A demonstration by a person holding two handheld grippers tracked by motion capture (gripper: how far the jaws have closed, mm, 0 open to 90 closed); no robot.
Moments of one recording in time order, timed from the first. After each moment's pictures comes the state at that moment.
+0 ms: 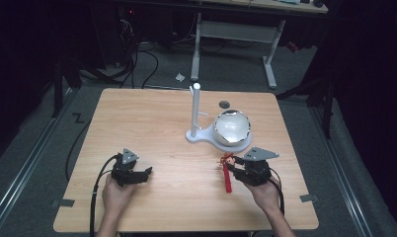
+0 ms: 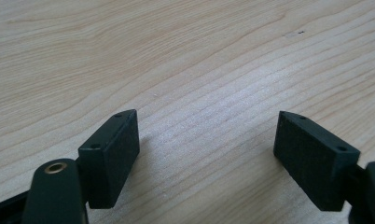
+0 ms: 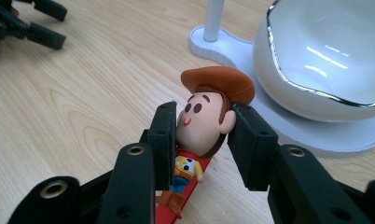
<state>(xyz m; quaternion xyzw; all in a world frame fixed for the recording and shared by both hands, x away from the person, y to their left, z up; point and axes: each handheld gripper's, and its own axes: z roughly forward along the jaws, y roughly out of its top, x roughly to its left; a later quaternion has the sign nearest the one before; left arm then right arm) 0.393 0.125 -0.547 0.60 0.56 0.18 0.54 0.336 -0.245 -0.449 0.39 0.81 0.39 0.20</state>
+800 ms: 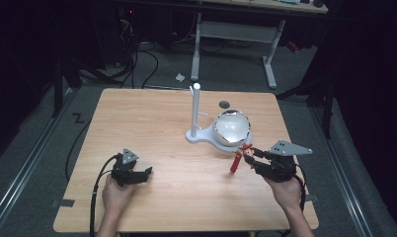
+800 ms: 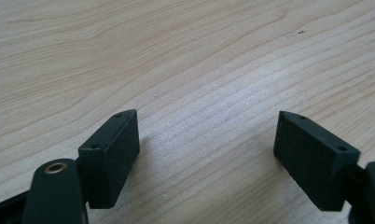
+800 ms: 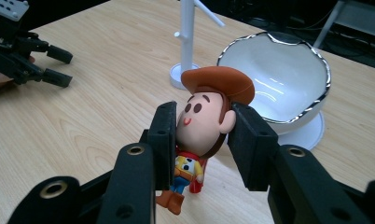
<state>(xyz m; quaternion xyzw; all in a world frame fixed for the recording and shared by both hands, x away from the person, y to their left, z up) 0.393 0.125 -0.547 0.60 0.56 0.18 0.54 0.321 -0.287 -0.400 0.40 0.78 0.43 0.22</state>
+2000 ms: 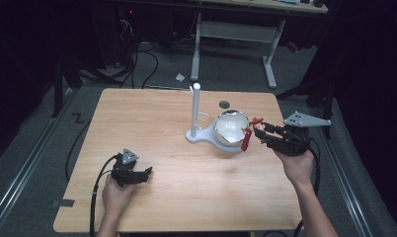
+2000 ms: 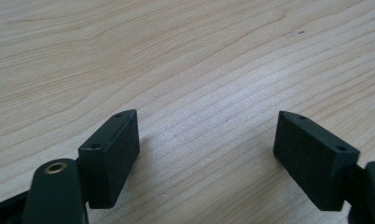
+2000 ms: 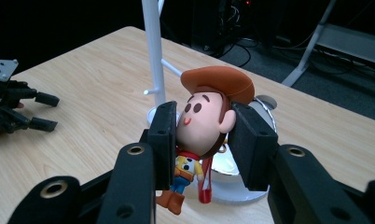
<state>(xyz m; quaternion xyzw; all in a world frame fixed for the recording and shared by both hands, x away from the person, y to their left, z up) 0.393 0.125 -0.547 0.60 0.56 0.18 0.54 0.360 -0.309 -0.343 0.40 0.76 0.45 0.24</state>
